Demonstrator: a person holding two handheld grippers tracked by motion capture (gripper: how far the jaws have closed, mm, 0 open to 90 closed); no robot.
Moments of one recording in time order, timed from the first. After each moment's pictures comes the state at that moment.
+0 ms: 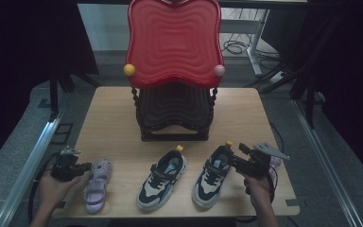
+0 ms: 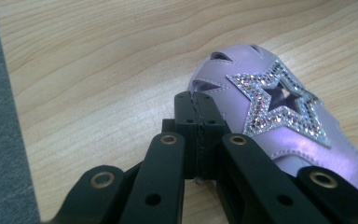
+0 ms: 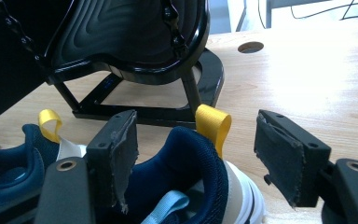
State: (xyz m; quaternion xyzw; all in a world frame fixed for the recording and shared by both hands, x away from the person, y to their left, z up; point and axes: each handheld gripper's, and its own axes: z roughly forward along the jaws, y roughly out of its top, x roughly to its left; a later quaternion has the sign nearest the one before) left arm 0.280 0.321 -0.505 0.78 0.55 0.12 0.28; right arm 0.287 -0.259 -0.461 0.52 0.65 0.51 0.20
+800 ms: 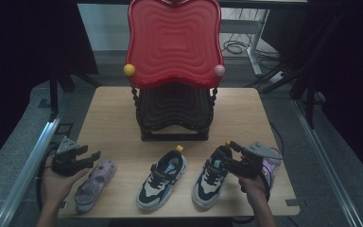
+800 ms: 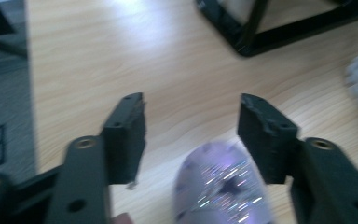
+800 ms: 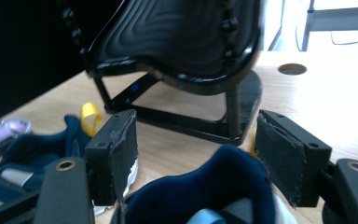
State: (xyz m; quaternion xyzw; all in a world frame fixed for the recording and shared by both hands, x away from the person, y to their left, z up) left arm 0.275 0.290 -0.457 0.75 0.50 0.22 0.37; right arm 0.287 -0.238 -0.460 0.43 0.70 0.54 0.20
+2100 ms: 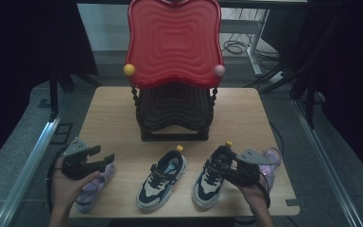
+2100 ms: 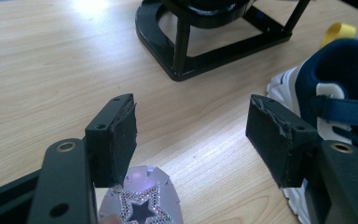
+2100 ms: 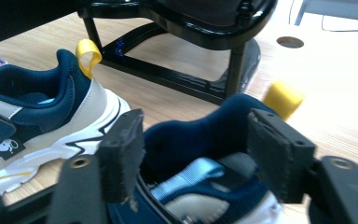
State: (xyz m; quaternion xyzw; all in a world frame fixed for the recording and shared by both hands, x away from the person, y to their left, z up) left arm 0.261 0.260 -0.445 0.76 0.47 0.19 0.42; right arm 0.267 -0.234 -0.464 0.42 0.75 0.46 0.23
